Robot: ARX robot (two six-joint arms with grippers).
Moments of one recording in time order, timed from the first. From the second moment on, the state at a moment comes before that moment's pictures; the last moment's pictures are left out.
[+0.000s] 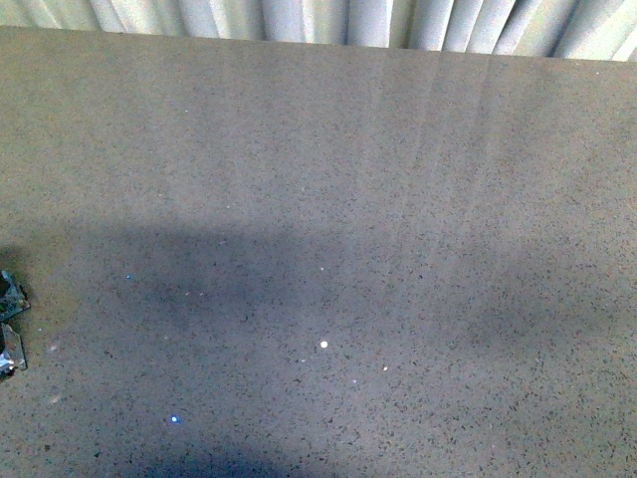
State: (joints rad) left arm 0.50 1.64 0.25 0.76 0.39 0.20; right arm 0.00 0.00 0.02 0.00 0.00 0.00
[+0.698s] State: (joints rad) left arm 0.48 1.69 0.29 0.77 0.37 0.22; right arm 0.00 0.00 0.02 0.00 0.00 0.00
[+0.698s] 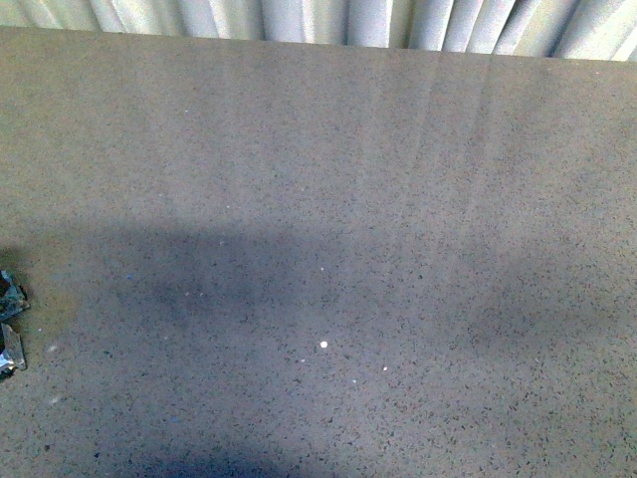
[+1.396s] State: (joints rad) left arm 0.49 1.70 0.29 0.77 0.37 0.24; right arm 0.00 0.00 0.02 0.00 0.00 0.00
